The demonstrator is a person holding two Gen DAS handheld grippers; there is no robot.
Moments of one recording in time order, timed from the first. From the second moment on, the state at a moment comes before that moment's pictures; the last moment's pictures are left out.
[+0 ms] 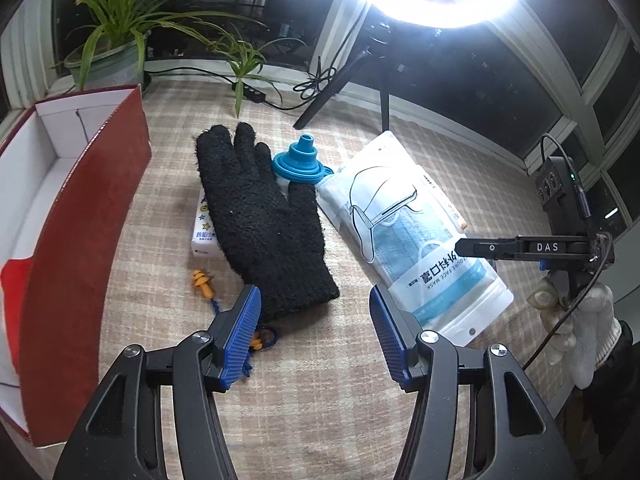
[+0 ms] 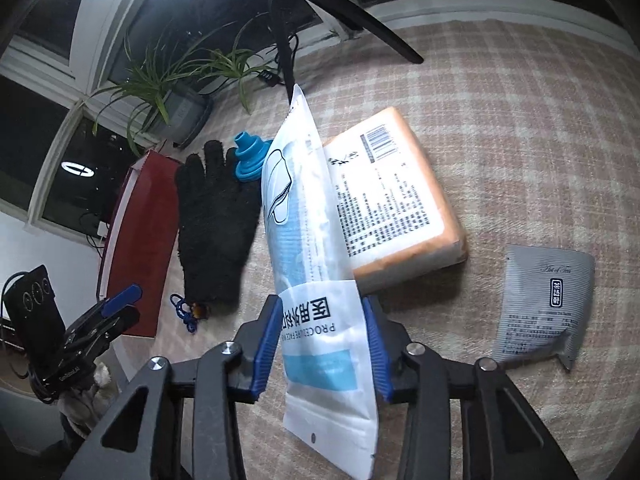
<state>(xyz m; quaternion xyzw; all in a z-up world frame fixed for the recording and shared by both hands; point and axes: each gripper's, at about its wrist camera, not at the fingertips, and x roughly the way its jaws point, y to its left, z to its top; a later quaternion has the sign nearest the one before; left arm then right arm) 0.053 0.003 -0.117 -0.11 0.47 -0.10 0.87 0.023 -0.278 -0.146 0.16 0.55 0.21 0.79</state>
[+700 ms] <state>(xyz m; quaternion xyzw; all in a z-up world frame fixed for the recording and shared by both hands) 0.047 0.020 -0.123 -0.15 0.48 -0.11 0.86 0.003 -0.181 -0.121 0.13 0.54 0.31 0.77</state>
